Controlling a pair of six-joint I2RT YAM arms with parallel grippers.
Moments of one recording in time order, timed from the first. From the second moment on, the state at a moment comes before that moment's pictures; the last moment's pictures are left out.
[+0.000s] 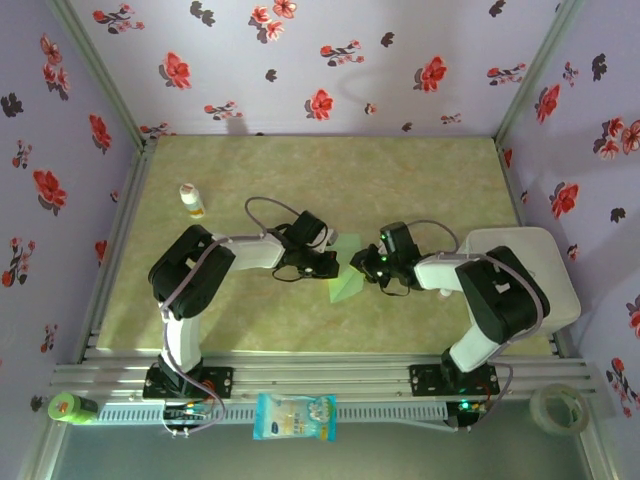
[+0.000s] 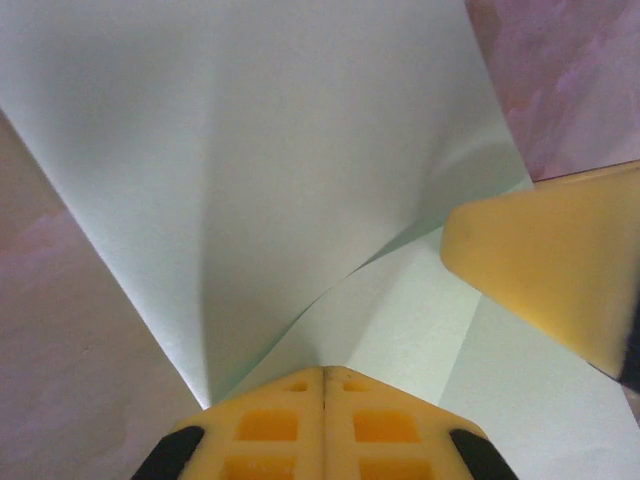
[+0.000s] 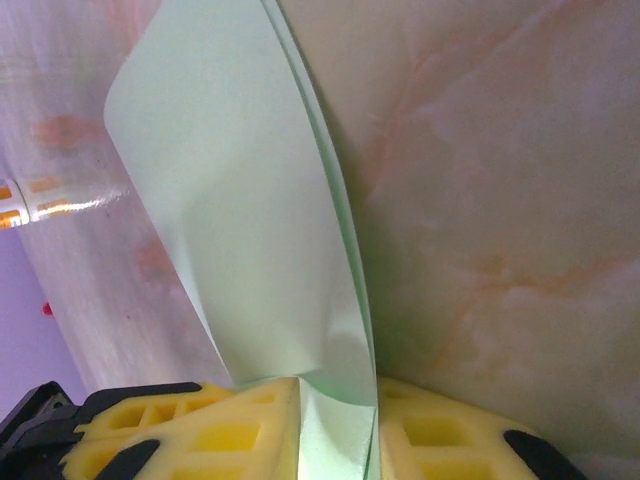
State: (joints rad) left arm -0.78 1.93 1.09 -0.19 0.43 -0.60; right arm 0.47 1.62 0.58 0.18 -0.42 1.12
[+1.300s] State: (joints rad) left arm -0.59 1.06 0.70 -0.18 0.06 -0.62; right arm 0.70 1.47 1.13 -0.74 0.22 0.45
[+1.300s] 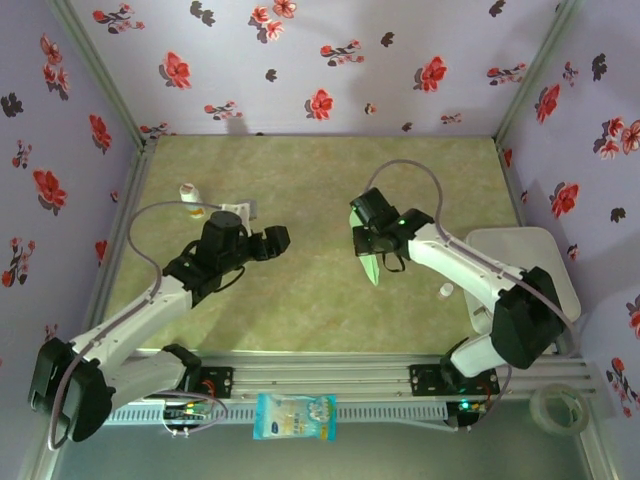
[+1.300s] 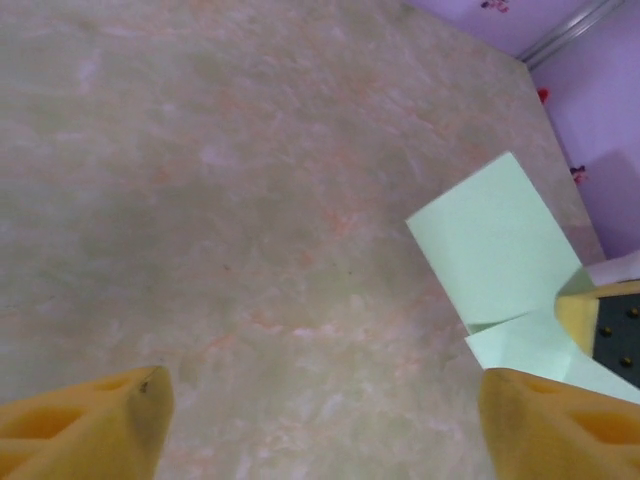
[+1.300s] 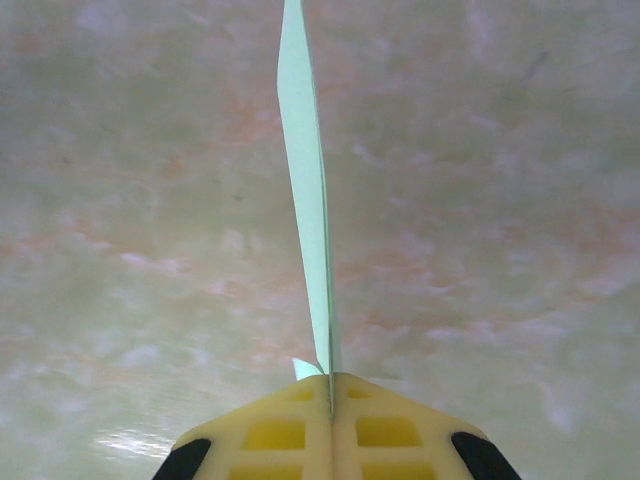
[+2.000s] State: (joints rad) left arm -0.41 0.90 0.67 -0.29 0.11 -0.62; right arm 0.94 1.84 1.36 -1.01 0.70 0.46
